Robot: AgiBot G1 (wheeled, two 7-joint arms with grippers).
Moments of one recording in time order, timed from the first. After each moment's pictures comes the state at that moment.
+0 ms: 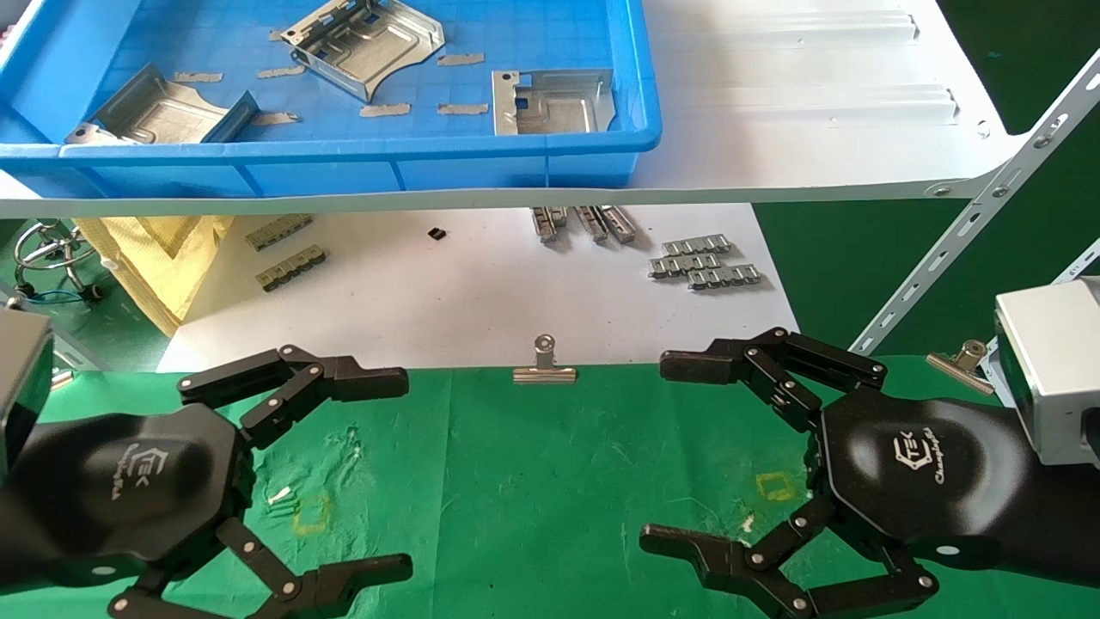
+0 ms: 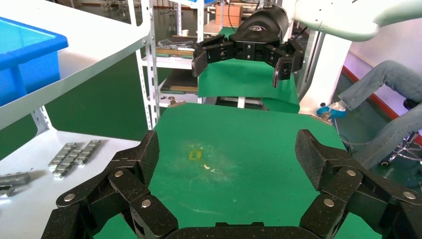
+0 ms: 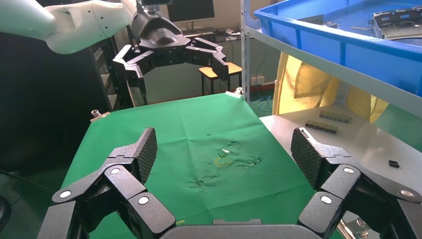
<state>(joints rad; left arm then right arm) -1.08 0.61 0.28 -1.28 0.73 1.50 -0.19 1.09 -0.57 -0.38 1.25 -0.65 -1.45 0.13</state>
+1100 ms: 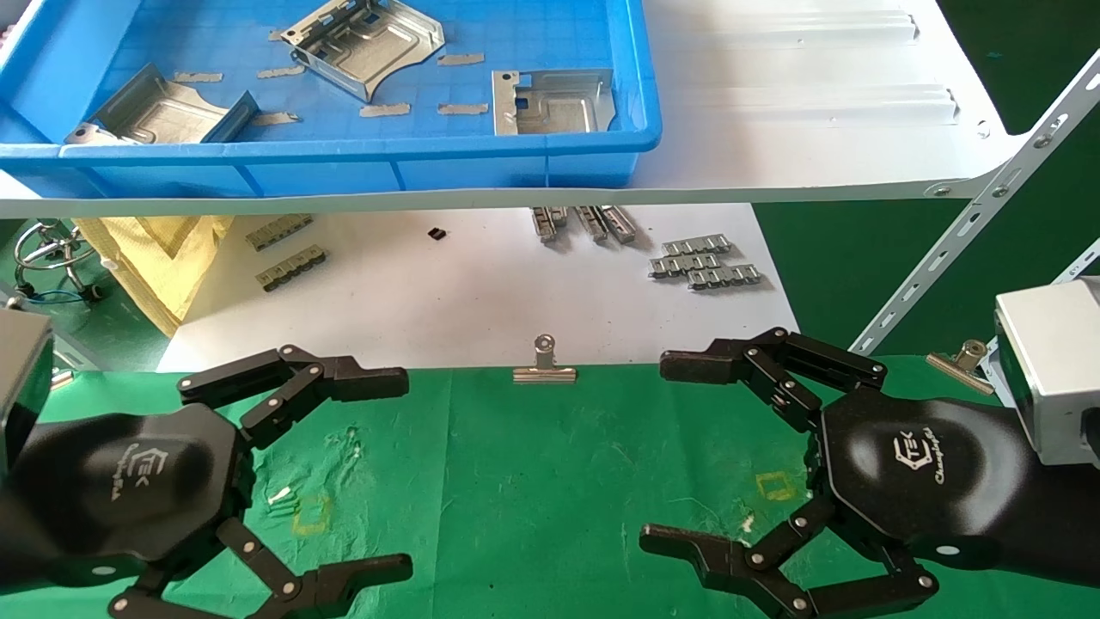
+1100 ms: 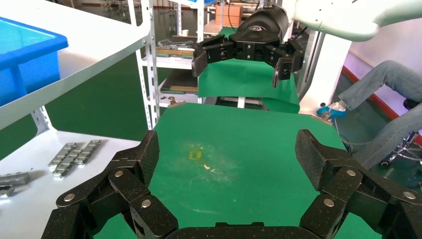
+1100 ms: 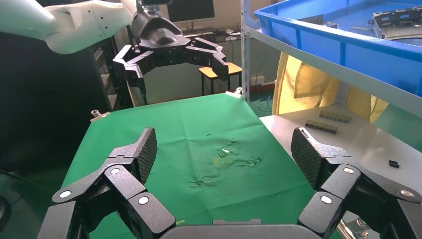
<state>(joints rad) -1.08 0.61 0.28 -1.28 0.73 1.50 -0.19 1.09 -0.57 -0.38 1.25 -0.65 -1.45 0.13</state>
